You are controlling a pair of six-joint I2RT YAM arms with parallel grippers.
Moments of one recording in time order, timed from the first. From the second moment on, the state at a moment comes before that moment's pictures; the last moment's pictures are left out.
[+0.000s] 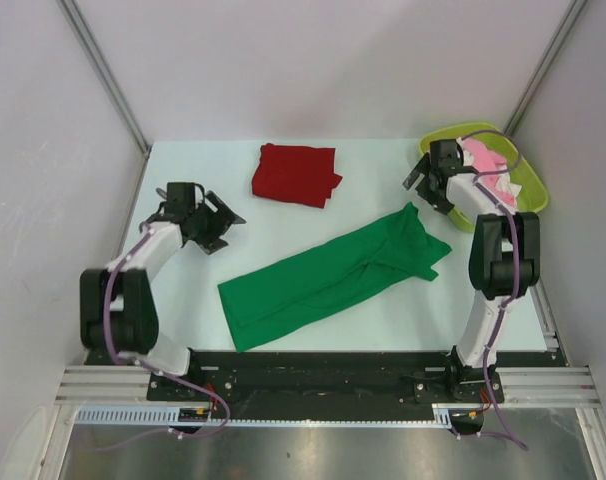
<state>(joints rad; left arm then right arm) -0.01 1.60 1.00 -0.35 0.26 -0.86 0.07 1.99 1.50 -0.43 0.17 0.70</state>
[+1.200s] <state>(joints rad) -0.01 1.11 0.71 -0.40 0.43 -0.64 0.32 1.71 1.12 -0.48 0.02 0.41</state>
